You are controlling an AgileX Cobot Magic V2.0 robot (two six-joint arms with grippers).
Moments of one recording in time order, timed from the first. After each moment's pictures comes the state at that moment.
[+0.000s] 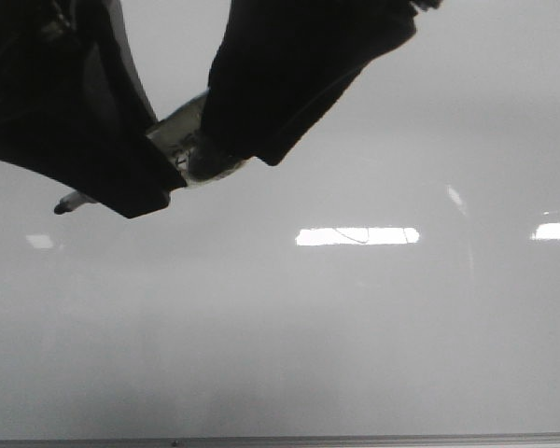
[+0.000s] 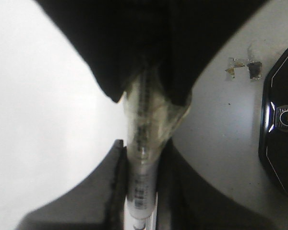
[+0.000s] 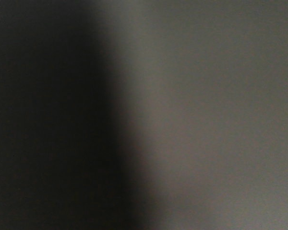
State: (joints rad) left arm -0.99 1.22 -0.94 0.15 0.77 0.48; right arm 0.93 1.30 -1.09 0.15 0.75 -0.53
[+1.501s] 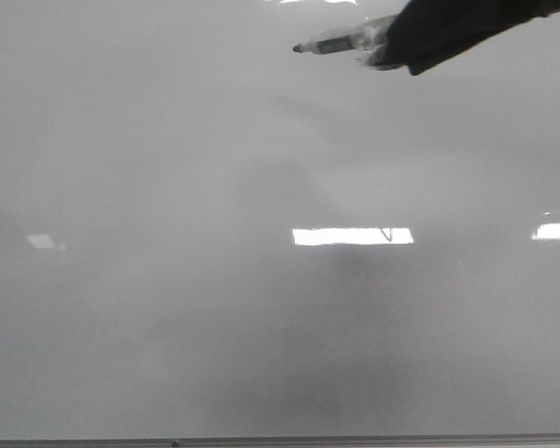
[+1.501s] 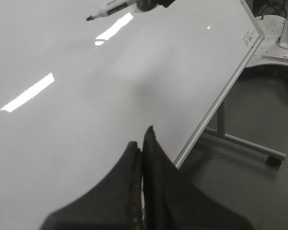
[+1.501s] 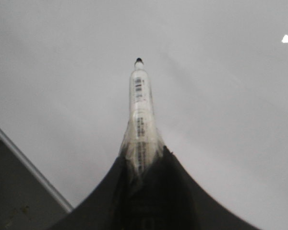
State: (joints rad) left arm -0.80 0.47 -0.40 -0.14 0.36 0.38; right arm 0.54 1.18 -0.83 0.28 0.23 -0.38
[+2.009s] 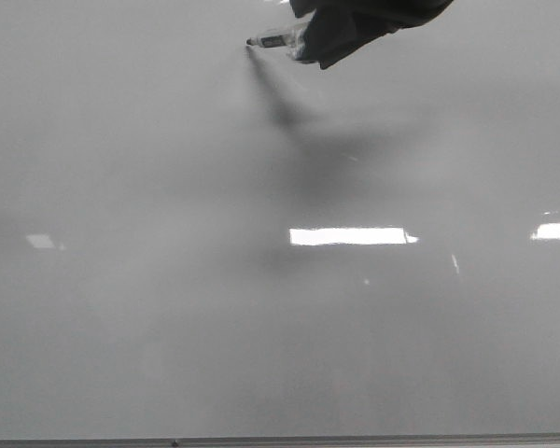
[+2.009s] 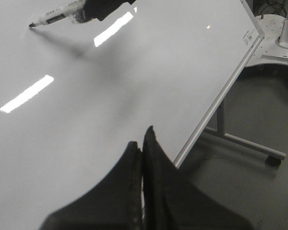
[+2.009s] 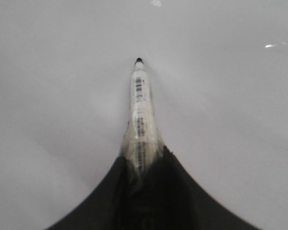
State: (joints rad) left arm -0.80 0.47 -0.40 -0.14 0.36 0.38; right arm 0.54 1.47 -1.04 0.28 0.09 -0.38
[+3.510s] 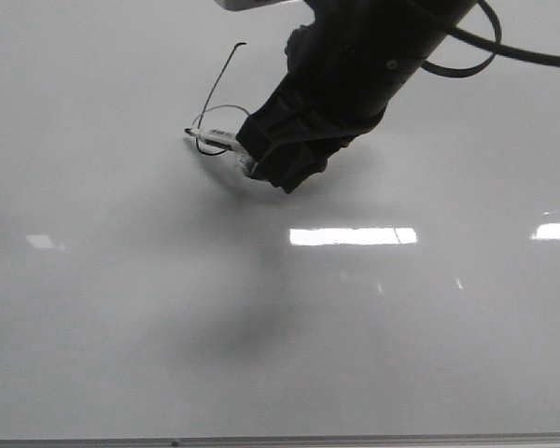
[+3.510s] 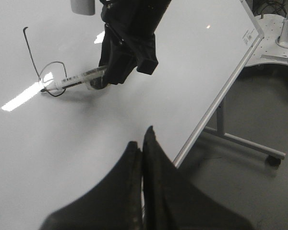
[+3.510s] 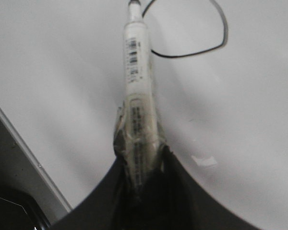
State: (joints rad) left arm -0.80 0.47 -0.40 -0.14 0.36 0.38; right arm 0.62 1.63 -1.12 0.18 0.34 -0.40
